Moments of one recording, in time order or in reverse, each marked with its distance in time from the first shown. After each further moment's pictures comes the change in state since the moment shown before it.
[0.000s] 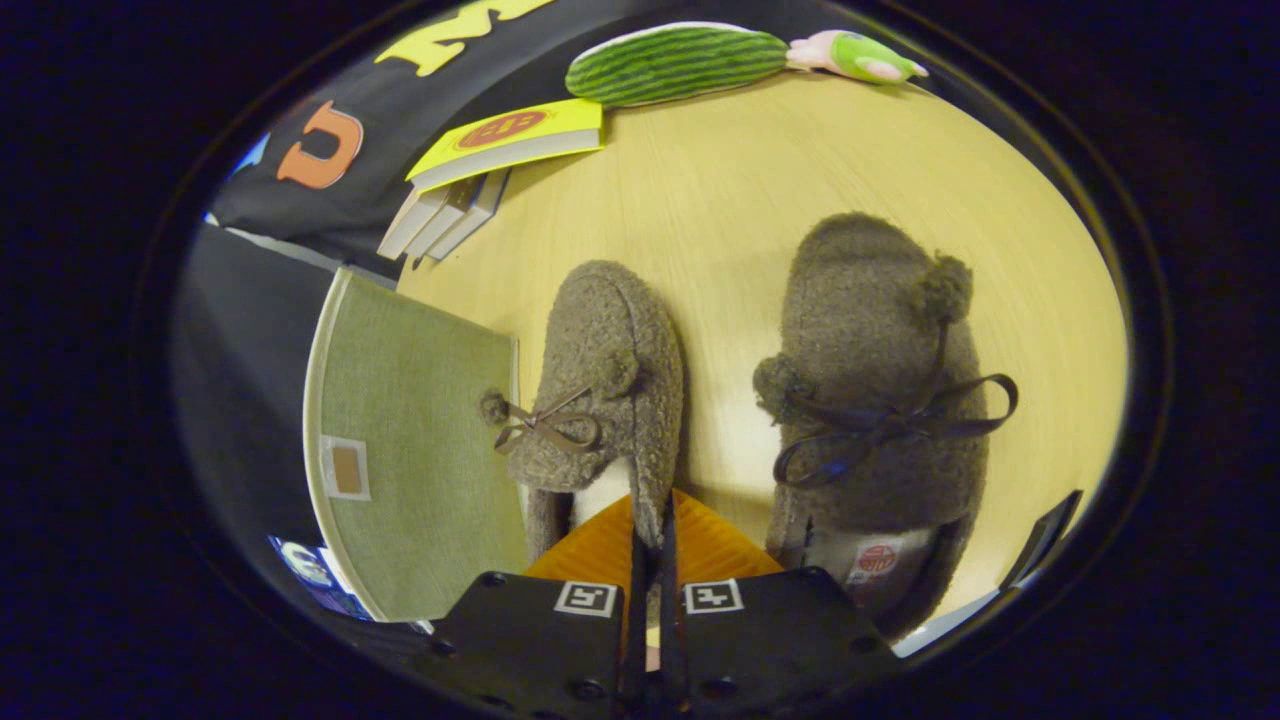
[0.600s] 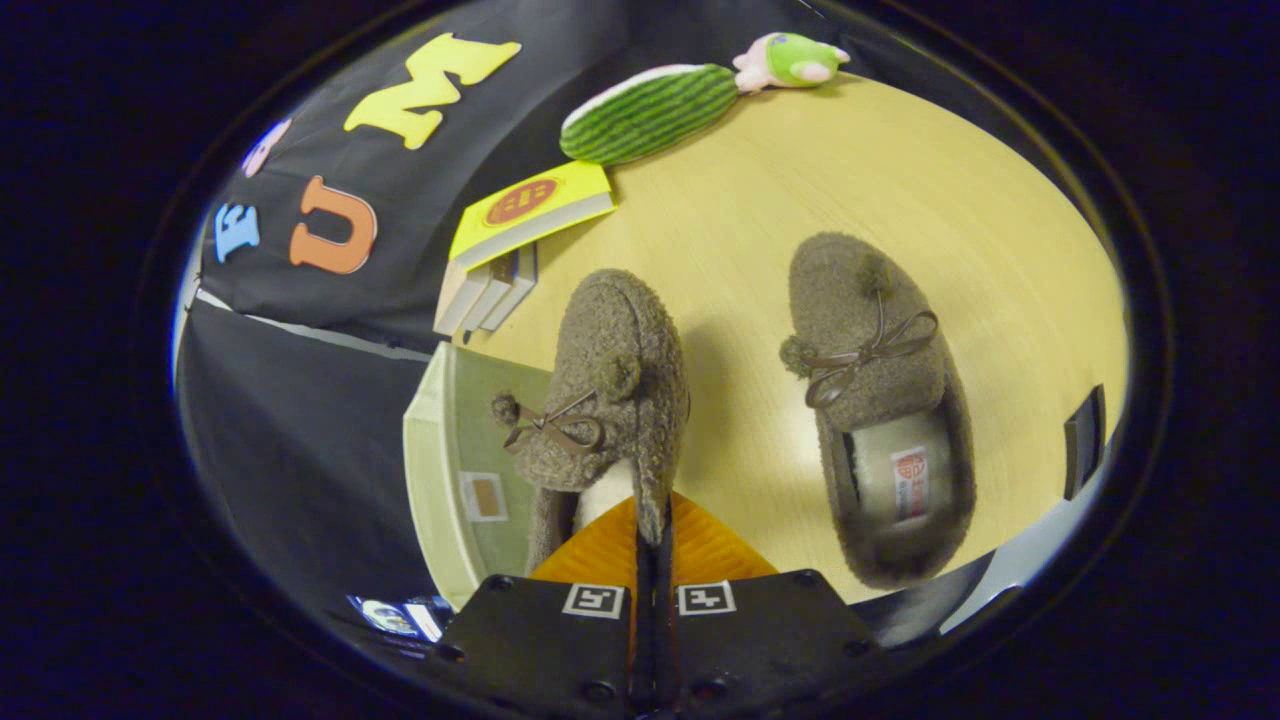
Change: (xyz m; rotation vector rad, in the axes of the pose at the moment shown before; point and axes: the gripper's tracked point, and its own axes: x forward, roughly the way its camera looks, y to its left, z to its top) arm -0.077 0.068 0.001 0.145 -0.145 0.148
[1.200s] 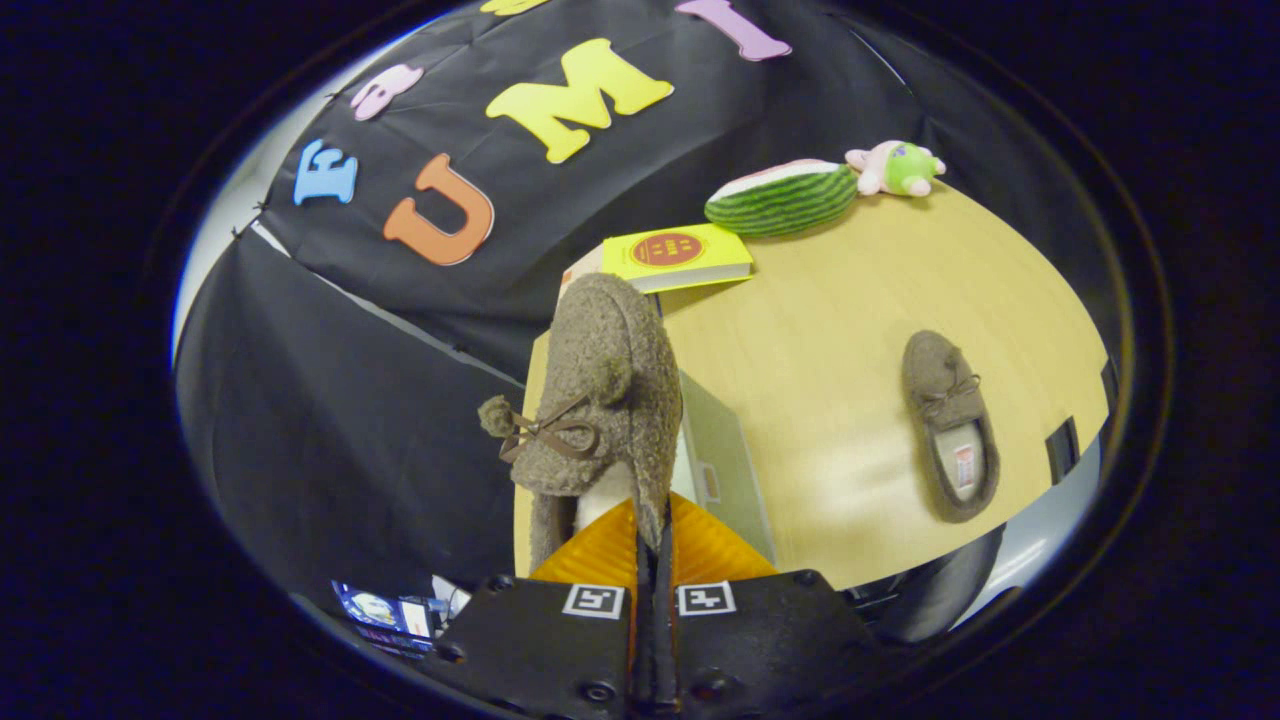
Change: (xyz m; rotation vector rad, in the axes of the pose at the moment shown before) arm -0.045 0.160 -0.040 -0.176 -0.149 0.031
